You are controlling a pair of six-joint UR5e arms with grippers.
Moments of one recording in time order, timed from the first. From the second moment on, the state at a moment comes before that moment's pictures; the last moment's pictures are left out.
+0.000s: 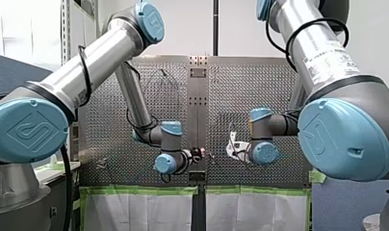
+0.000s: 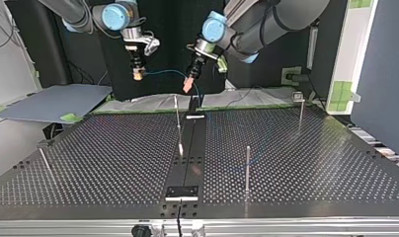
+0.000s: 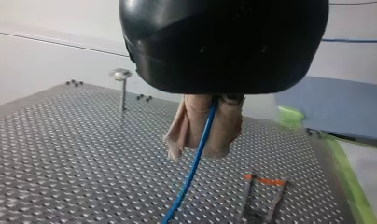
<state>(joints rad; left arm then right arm) -0.59 -2.36 -1.92 -2.03 -1.67 -1.80 2.04 -0.94 2.05 -0.92 1.64 1.78</state>
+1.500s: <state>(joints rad) -0.56 -2.46 -1.80 -2.08 -1.65 -1.81 1.96 -0.77 1.83 -0.83 1.66 1.68</state>
